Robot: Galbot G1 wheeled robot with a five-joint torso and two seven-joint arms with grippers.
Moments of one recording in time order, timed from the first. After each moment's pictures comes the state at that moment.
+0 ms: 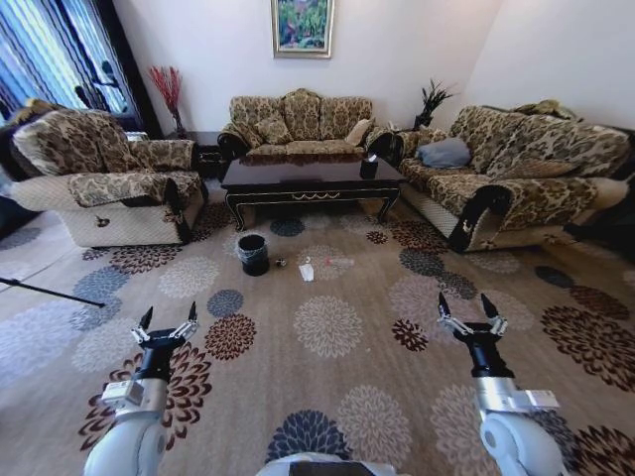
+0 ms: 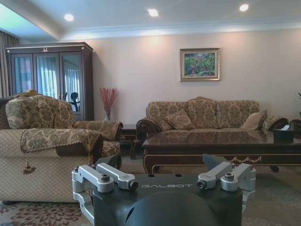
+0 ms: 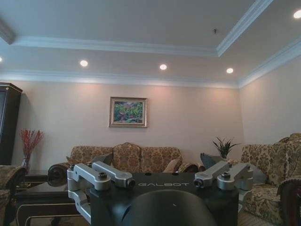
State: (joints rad) left arm 1.68 -1.48 -0.86 -2.23 -0.25 -0.02 0.06; right arm -1.70 1.23 0.86 2.07 0.51 0.40 -0.10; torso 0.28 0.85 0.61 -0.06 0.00
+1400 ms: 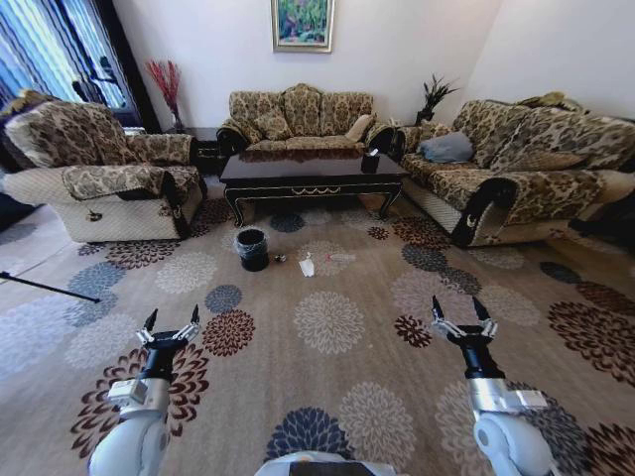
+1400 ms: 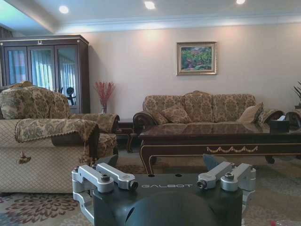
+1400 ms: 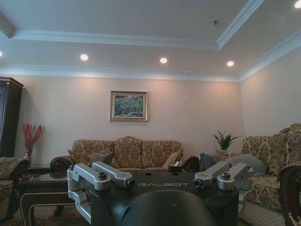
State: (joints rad) left arm 1.66 -1.47 -0.85 -2.18 -0.25 -0.03 0.07; right arm -1.69 1.24 0.84 2.03 0.50 0.41 -0.11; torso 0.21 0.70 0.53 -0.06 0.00
